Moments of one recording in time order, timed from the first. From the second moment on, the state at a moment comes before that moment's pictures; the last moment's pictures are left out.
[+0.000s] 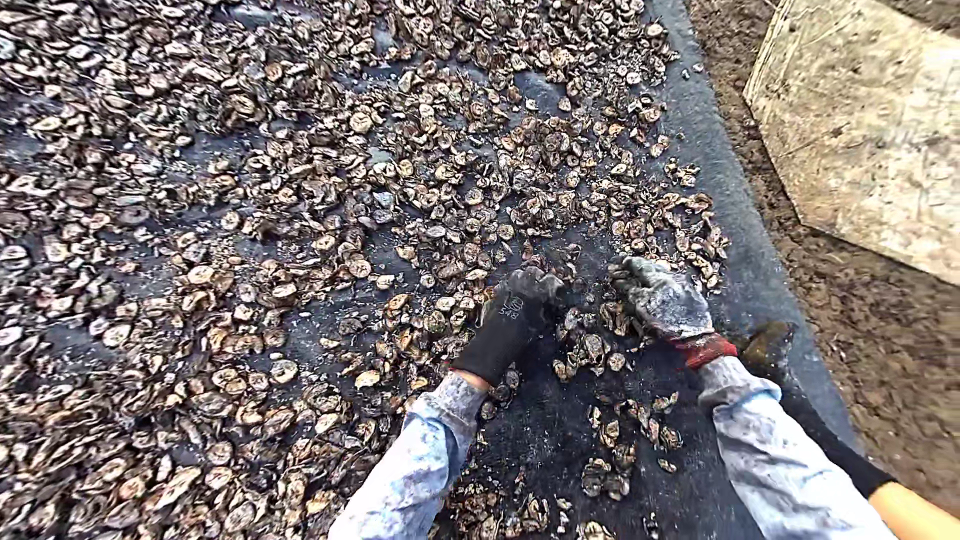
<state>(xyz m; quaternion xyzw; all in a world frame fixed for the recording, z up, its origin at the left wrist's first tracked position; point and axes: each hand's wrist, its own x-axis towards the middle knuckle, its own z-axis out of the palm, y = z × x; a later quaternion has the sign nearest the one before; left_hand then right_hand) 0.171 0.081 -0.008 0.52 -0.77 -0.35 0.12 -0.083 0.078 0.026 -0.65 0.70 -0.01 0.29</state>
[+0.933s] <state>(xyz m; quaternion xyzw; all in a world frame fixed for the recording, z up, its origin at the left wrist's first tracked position) 0.141 -0.046 -0.013 0.56 -0.79 -0.21 0.16 -0.058 -0.032 -0.005 -0.61 0.67 -0.26 0.33</state>
